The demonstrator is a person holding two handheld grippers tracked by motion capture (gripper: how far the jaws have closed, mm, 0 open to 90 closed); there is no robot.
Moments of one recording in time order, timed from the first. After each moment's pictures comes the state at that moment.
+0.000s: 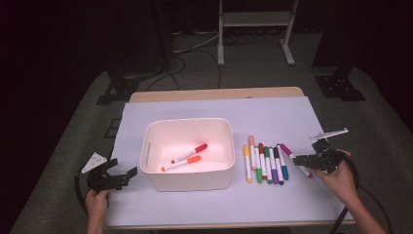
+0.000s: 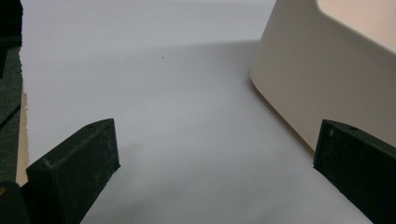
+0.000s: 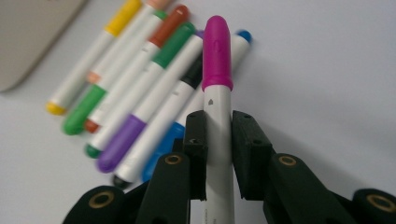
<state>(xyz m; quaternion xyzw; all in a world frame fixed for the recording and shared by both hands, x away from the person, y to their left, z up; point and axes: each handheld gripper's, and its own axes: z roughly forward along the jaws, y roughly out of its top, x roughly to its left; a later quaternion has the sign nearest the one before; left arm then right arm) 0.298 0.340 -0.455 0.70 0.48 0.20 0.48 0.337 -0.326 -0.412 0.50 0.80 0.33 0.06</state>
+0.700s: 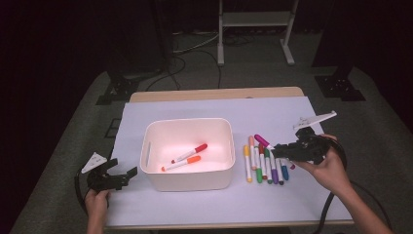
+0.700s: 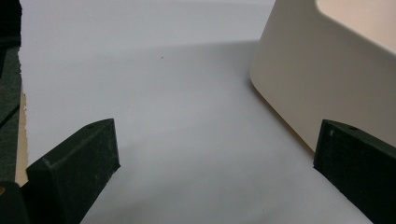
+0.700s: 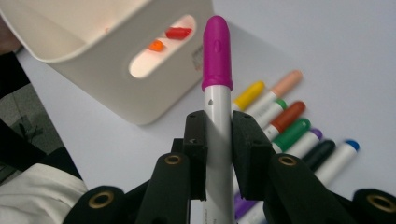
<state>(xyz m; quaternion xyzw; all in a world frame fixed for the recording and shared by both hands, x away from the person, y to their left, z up) 0.298 0.341 -0.455 0.70 0.48 0.20 0.48 0.320 -0.254 -0.325 0.37 0.84 0.39 0.04</state>
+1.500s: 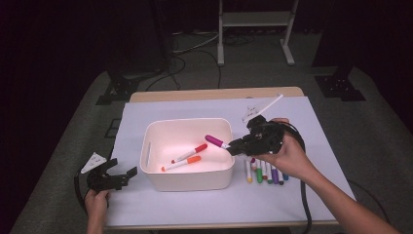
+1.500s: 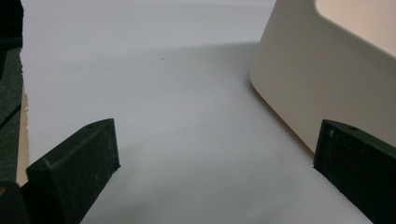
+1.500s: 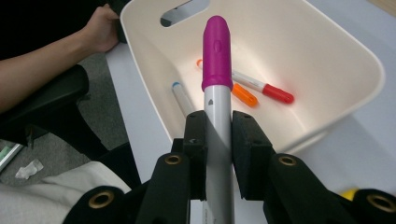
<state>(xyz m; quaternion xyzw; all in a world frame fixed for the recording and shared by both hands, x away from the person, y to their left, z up) 0.298 0.341 -0.455 0.70 0.48 0.20 0.48 0.322 -0.137 -0.268 0.23 0.89 0.39 -0.01</state>
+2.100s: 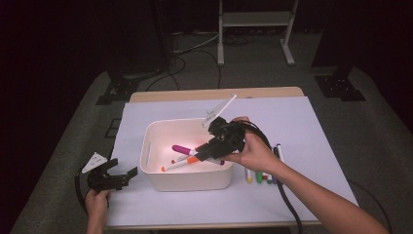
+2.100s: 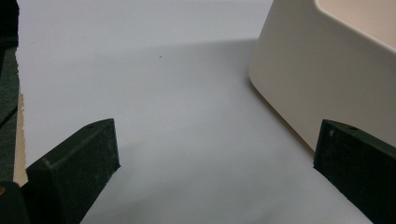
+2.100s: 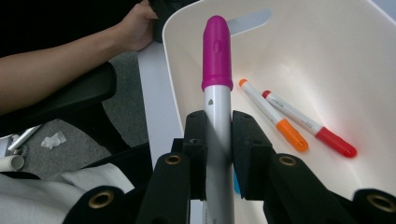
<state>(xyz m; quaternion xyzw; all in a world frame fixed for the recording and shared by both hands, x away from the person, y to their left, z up) 0.298 0.340 -0.454 0.71 0.48 0.20 0.47 0.332 -0.059 -0.274 0.16 0.91 0.37 -0.05</state>
